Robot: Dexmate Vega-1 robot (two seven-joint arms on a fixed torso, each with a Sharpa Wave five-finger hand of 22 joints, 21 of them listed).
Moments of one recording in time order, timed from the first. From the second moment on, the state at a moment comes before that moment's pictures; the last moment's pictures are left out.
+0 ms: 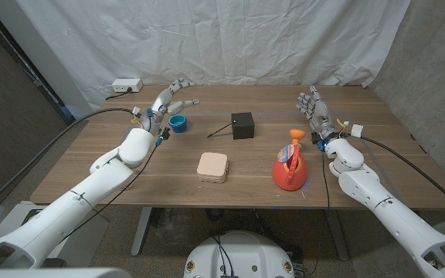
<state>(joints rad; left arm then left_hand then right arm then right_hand) 0.95 0.76 0.36 -1.76 -0.08 -0.11 0.29 1.07 0.07 -0.10 -0.13 0.38 0.41 -0.22 0.32 0.20 -0.06 -0.11 0.22 0.18 -0.11 -0.04 0.19 0.18 -0.12 0.08 0.21 0.18 -0.92 -0.54 -0.32 -1.43 0.65 0.31 -0.04 0.09 -0.03 0.24 -0.04 0.24 0.22 0.07 0.20 0.19 0.21 0.09 0.22 0.18 0.10 0.05 0.19 0.18 0.16 -0.03 0.33 0.17</state>
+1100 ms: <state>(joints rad) 0.97 0.83 0.37 -1.96 0.12 0.19 0.35 1.08 0.07 -0.11 -0.12 0.37 0.53 -0.21 0.33 0.20 -0.02 -0.04 0.22 0.18 -0.11 -0.03 0.19 0.18 -0.15 0.02 0.20 0.18 -0.95 -0.57 -0.29 -1.49 0.66 0.32 -0.07 0.09 -0.03 0.23 -0.05 0.24 0.22 0.07 0.20 0.19 0.21 0.09 0.22 0.18 0.10 0.05 0.19 0.18 0.16 -0.03 0.32 0.17</state>
